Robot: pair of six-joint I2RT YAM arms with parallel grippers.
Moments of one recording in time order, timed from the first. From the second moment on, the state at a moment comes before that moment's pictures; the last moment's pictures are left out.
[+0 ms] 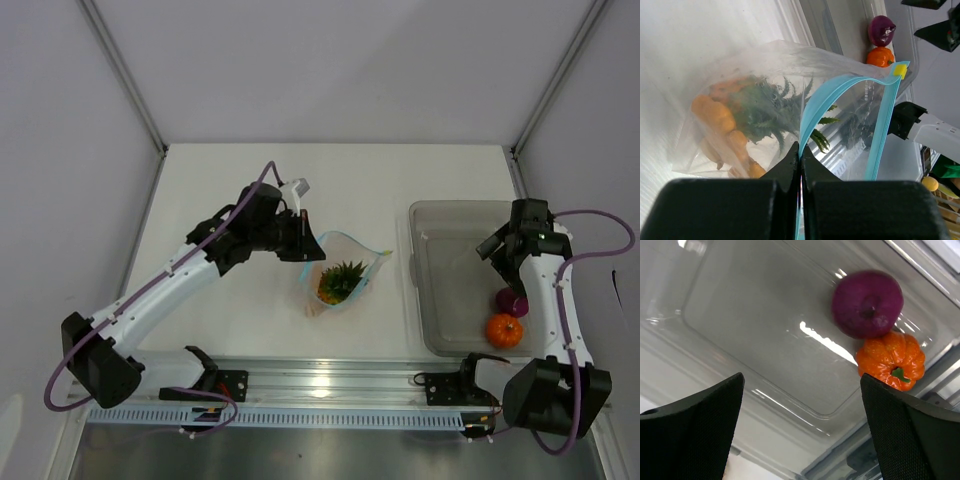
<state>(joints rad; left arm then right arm) -0.66 1.24 1.17 -0.60 0.34 -0.59 -0.16 1.12 1.07 -1.03 0.28 0.73</state>
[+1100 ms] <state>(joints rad) -0.67 1.24 1.14 -0.58 0.35 -0.59 -0.38 1.27 0.77 -0.70 0.38 0.83</state>
